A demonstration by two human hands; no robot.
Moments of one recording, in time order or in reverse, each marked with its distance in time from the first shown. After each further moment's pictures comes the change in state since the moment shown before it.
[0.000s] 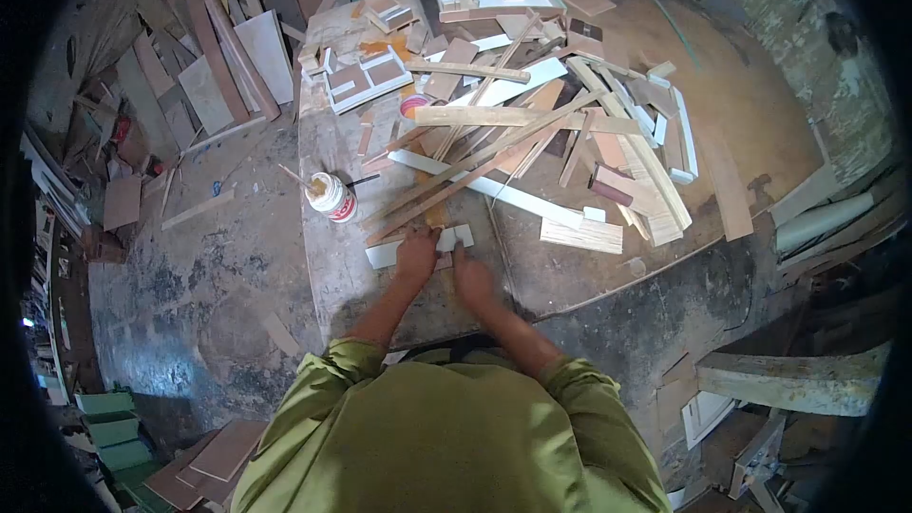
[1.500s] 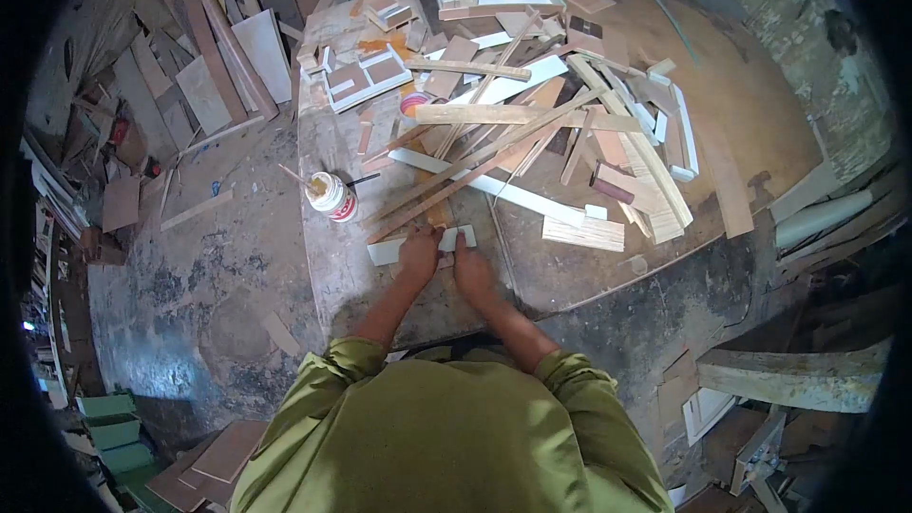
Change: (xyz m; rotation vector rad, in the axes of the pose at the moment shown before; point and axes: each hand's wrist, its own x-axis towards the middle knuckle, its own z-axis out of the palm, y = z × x) left_hand -0.001 0.000 -0.001 -0.034 0.052 0.036; right_hand 0.009 -0.002 0.003 0.025 0.113 -0.004
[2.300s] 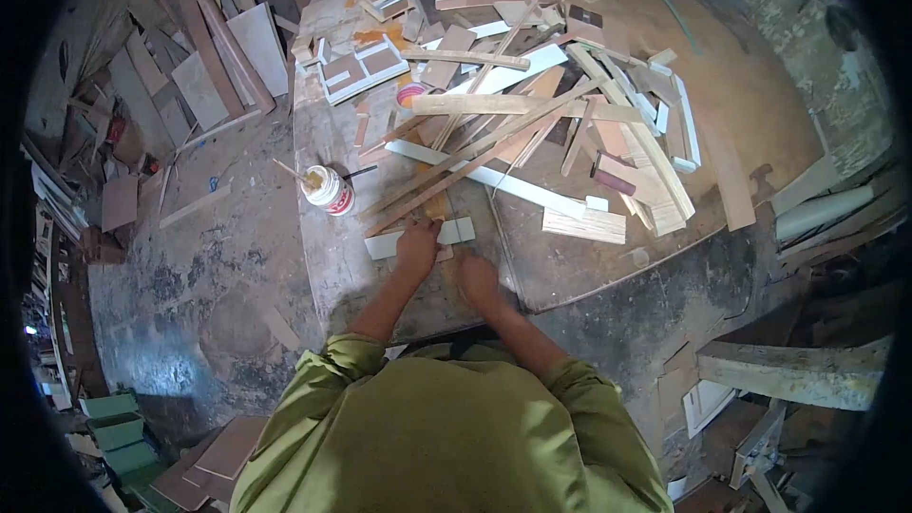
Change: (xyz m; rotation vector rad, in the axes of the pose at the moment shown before) left_hand -0.001 0.004 -0.013 -0.013 -0.019 0.009; right_hand -0.021 0.011 0.003 -0.015 -0.047 0.021
